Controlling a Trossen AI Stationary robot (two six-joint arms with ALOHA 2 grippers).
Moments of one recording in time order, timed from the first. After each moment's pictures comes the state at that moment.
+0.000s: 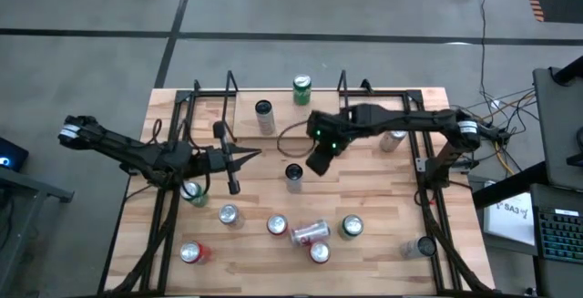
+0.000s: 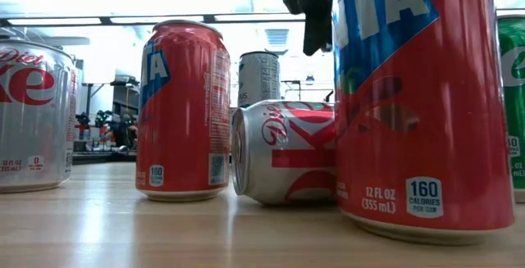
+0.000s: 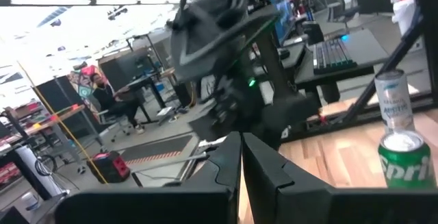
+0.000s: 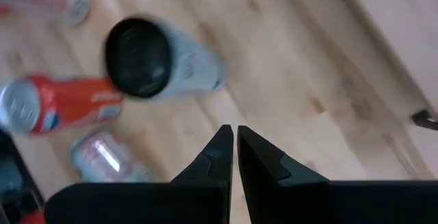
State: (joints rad) left arm -0.29 0.95 0.67 0.36 -0.52 0.41; right arm -0.09 1.70 1.60 -1.02 -0.11 0.51
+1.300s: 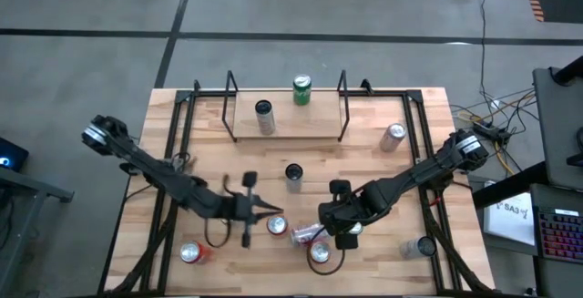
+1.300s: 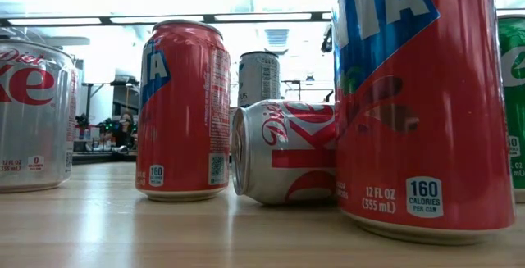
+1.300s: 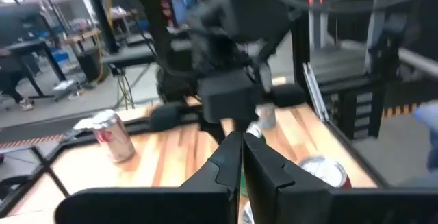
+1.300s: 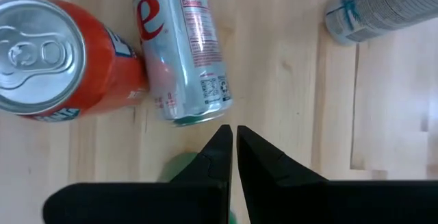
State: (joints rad) left arm -0.55 1.39 0.84 0.42 -0.51 0.11; right arm 0.44 1.73 1.43 -0.91 0.13 0.36
